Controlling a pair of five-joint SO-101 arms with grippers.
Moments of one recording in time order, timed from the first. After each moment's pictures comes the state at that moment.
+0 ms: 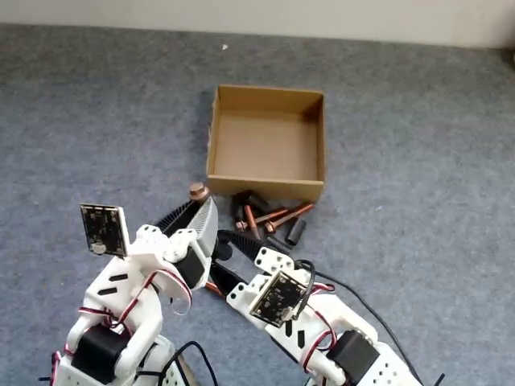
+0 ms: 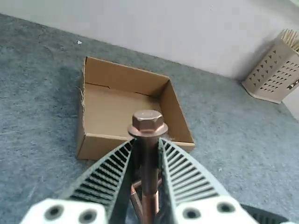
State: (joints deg) left arm 20.3 -104.1 75.5 51.6 33.0; right arm -54.6 -104.3 89.8 28.5 20.3
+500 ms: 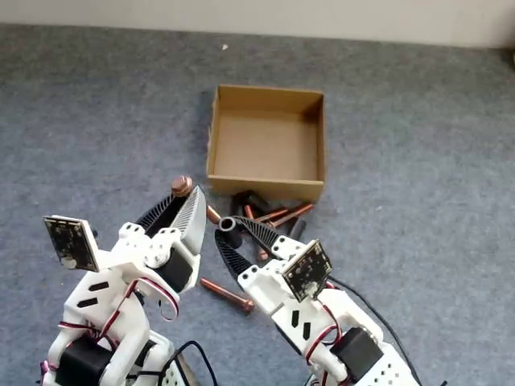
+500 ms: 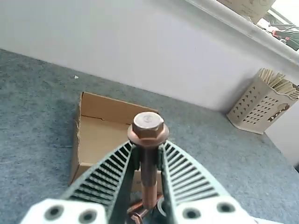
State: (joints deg) left arm 20.2 -104.1 67.8 51.6 33.5; right arm -48.9 -104.3 89.7 28.4 5.8
